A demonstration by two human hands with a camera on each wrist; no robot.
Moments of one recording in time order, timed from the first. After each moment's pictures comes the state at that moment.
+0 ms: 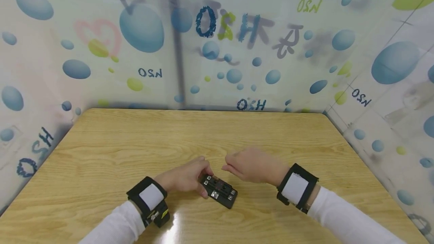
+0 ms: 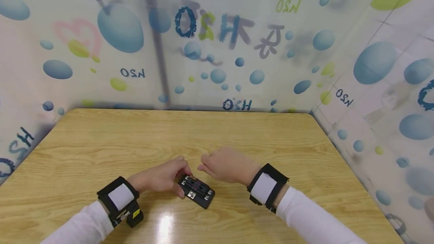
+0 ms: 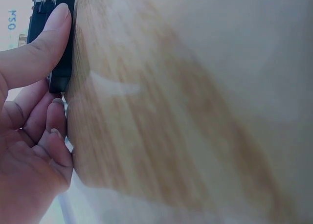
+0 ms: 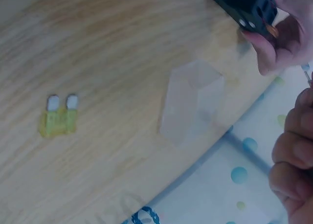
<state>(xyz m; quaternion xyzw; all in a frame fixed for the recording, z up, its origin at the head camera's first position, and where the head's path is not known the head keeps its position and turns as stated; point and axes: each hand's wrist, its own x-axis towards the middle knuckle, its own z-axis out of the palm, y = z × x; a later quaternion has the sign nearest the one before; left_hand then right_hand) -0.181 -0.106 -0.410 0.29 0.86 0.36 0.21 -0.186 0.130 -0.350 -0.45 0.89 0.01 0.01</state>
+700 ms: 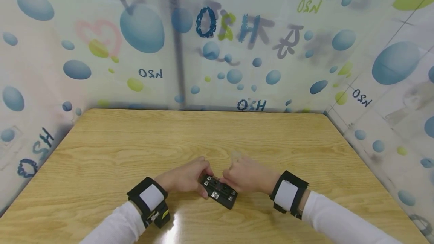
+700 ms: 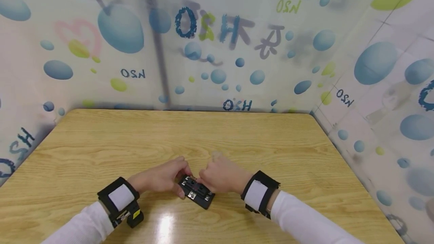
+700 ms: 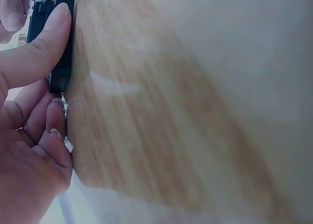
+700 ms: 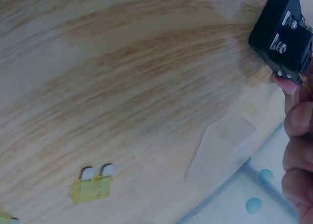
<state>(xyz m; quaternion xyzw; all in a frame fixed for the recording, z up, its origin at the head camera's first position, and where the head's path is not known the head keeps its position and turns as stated) -0.181 -0.106 -0.409 0.30 0.86 0.36 0.21 -0.180 0.121 -0.378 -0.52 0.85 0.04 -0.03</state>
